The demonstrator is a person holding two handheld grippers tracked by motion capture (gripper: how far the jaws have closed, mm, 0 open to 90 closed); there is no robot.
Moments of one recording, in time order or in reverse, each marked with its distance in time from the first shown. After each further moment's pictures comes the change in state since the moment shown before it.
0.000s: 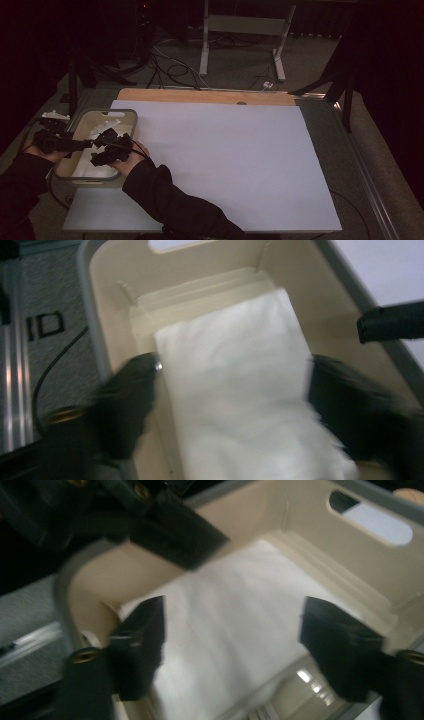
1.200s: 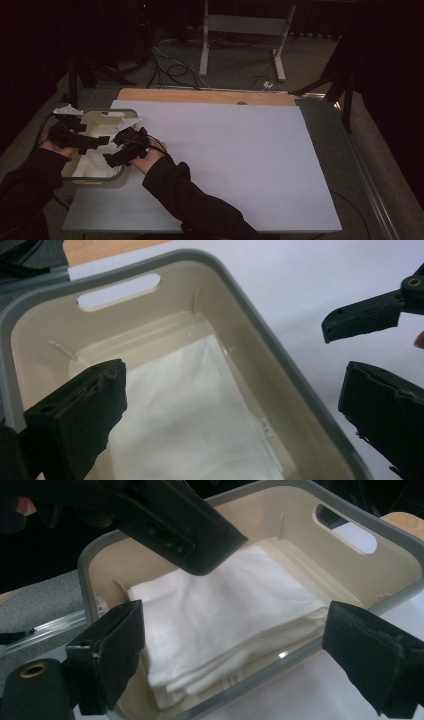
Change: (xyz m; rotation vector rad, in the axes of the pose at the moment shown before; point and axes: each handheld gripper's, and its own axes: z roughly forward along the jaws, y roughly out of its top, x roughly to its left) left arm -0.037 0.023 -0.001 -0.088 -0.108 0.081; right arm -0.032 -0.015 -0.039 -0.062 0.089 -0.073
